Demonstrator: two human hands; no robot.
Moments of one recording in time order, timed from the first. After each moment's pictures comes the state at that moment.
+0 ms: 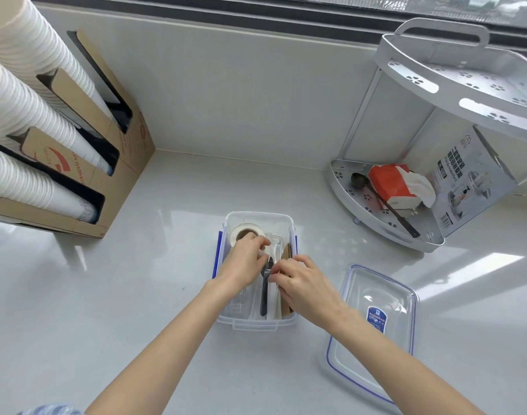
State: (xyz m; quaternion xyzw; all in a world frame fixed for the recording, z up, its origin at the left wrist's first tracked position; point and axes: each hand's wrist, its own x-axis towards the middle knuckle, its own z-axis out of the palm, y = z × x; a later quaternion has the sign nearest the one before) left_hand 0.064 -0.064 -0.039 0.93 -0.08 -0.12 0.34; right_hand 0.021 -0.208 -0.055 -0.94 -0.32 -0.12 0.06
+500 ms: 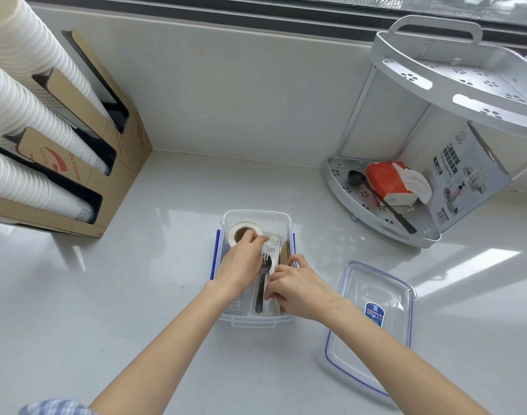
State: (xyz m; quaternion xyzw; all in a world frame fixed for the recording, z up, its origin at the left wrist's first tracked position) left_hand 0.057 -0.063 -0.041 0.96 -0.11 -0.10 0.25; right_hand 0.020 -0.204 -0.047 -0.93 -0.34 0.06 0.08
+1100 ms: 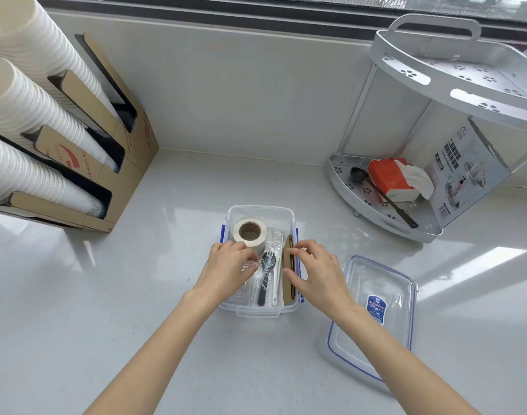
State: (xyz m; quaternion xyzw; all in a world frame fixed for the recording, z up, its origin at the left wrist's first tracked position) left_hand 0.030 -0.032 -0.035 0.97 -0.15 -0.08 0.17; right_hand 0.004 -0.216 -0.038 -0.97 -0.10 0.00 0.21
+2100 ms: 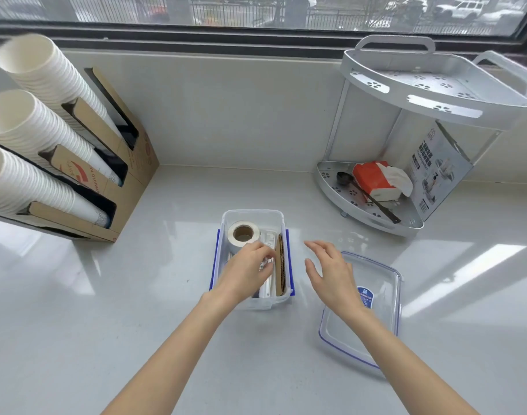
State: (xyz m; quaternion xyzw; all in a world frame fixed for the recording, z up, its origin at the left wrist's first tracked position) left_hand 0.002 -0.074 -0.011 0.93 -0.18 -0.06 0.31; right_hand -0.024 -0.241 -0.026 -0.96 0.03 -0.01 0.29
